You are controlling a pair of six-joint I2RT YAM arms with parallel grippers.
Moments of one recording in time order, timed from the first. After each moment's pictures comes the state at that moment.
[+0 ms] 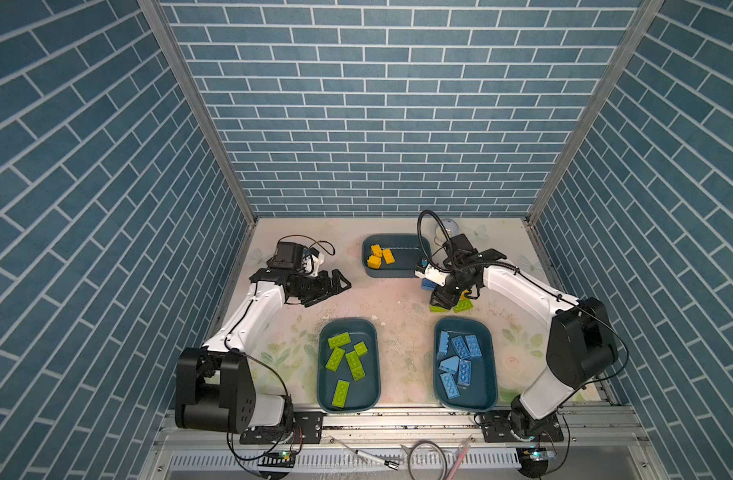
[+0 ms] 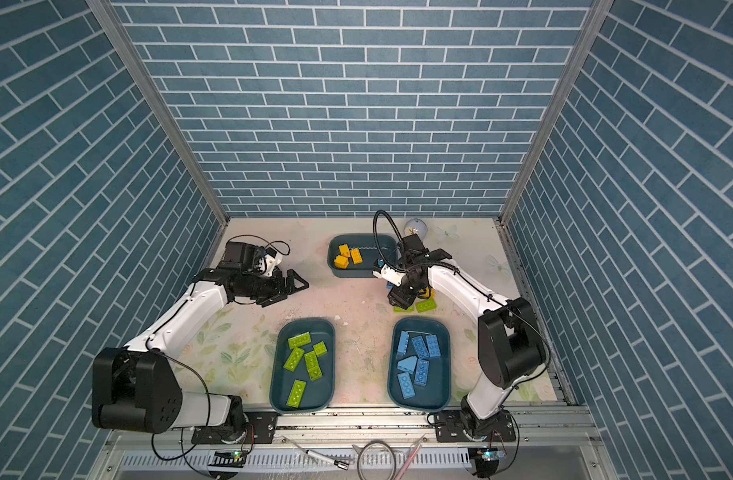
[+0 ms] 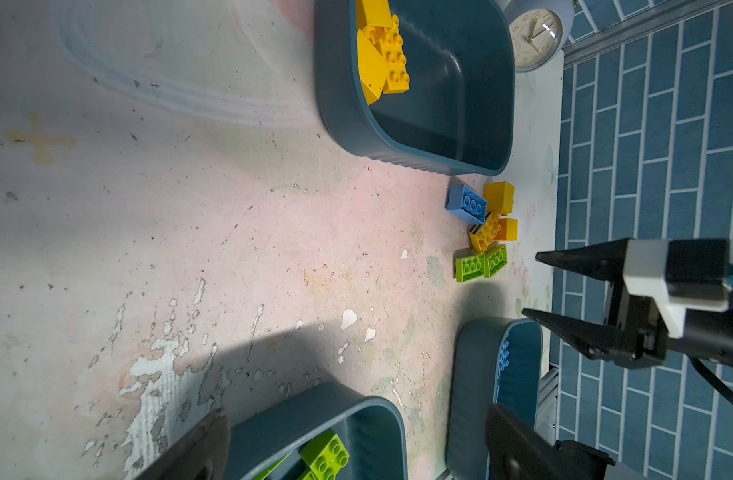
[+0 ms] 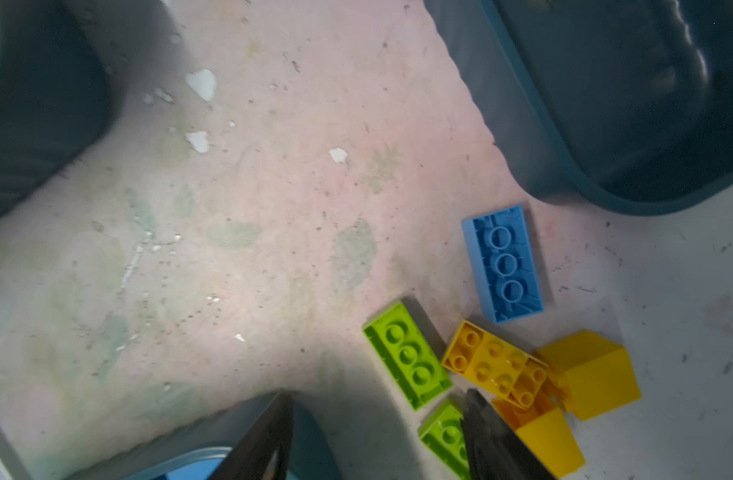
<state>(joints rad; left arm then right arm) -0.10 1.39 1.02 -0.67 0.61 -0.37 0.48 1.70 1.30 -0.82 -0.21 -0.62</state>
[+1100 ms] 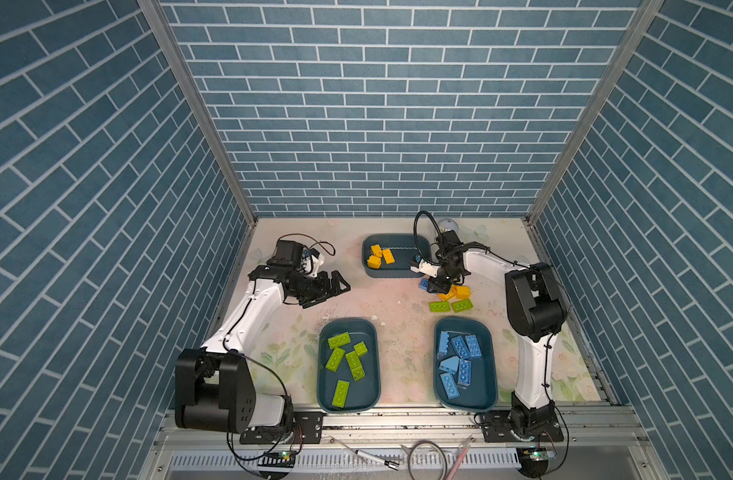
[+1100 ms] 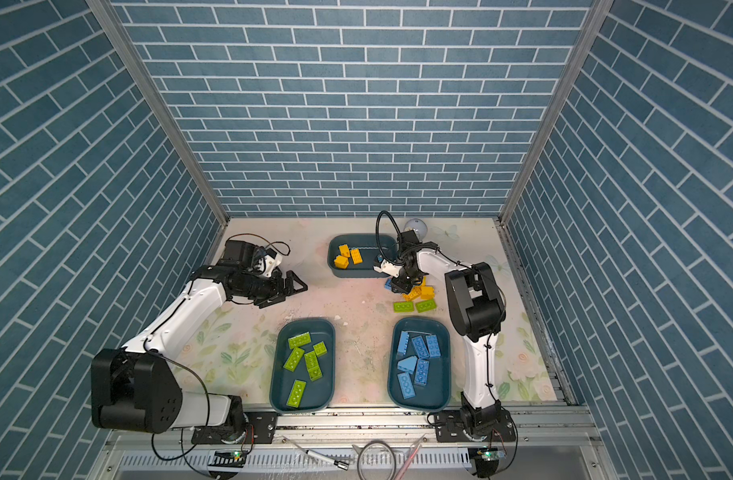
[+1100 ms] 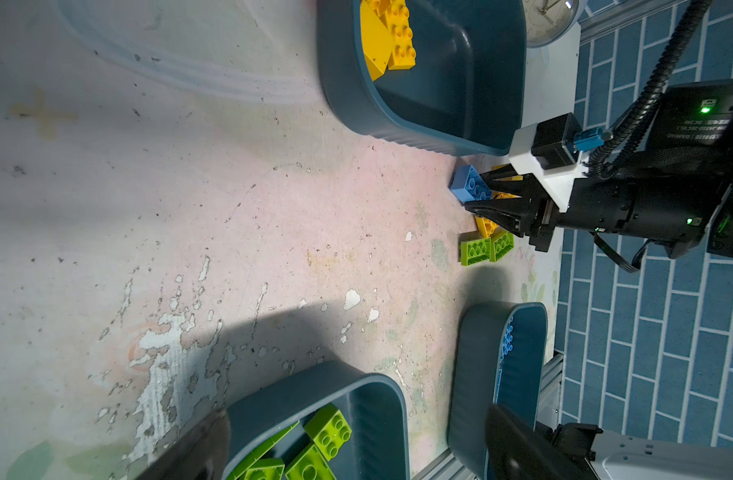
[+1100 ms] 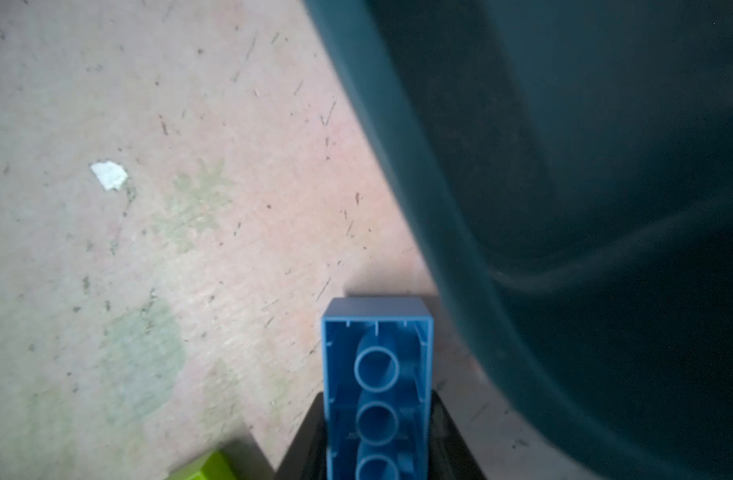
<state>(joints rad) -0.10 1.39 1.07 -0.77 0.60 -0.33 0.42 2.07 1.49 -0.70 -0.25 -0.77</state>
